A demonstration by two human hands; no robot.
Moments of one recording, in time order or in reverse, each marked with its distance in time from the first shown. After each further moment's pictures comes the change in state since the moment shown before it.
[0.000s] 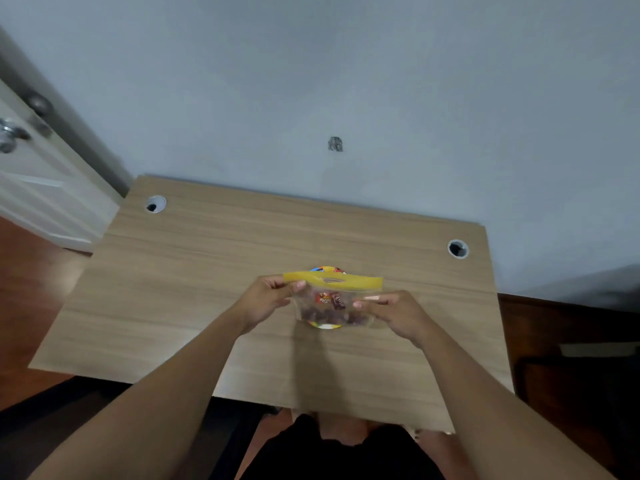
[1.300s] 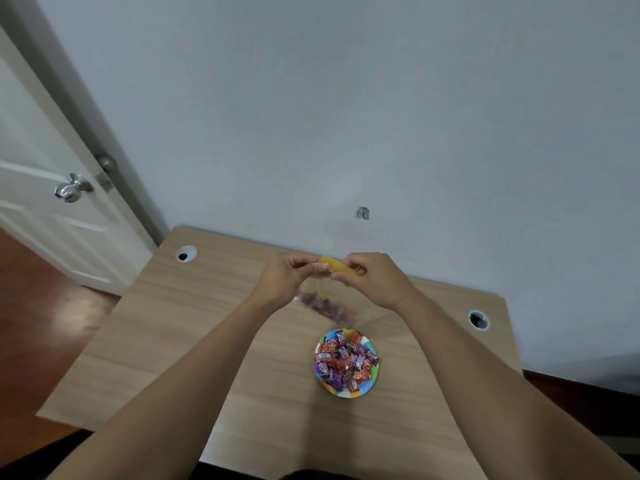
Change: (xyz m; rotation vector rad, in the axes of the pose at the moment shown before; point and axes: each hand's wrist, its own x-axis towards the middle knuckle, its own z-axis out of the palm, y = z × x) left_hand 0.029 0.137 -0.043 0.024 0.226 0.427; right_hand 0.036 -0.224 0.033 -0.527 0.058 -0.616
